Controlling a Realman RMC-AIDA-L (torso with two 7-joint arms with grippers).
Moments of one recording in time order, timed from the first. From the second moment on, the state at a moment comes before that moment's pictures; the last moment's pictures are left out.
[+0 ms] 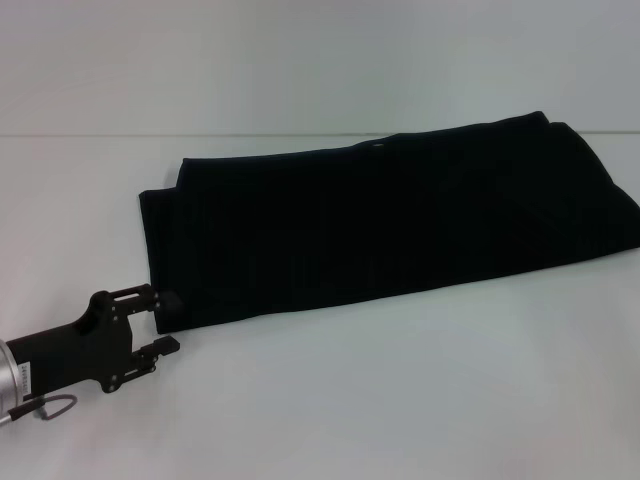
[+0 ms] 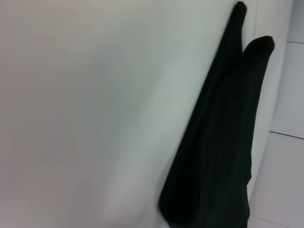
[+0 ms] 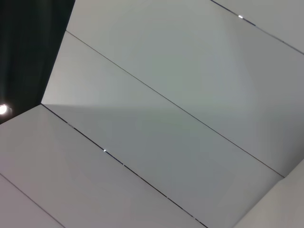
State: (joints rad) left arm -0.46 -2.07 0.29 0.48 2.23 1.37 -2.75; right arm 0.41 1.99 -0.26 -0.39 -1.56 -1.62 1.82
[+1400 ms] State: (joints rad) left arm -0.59 -2.12 0.28 0.39 2.20 1.15 -2.73; right arm 0.39 1.99 -0.24 -0.39 -1.56 -1.65 1.82
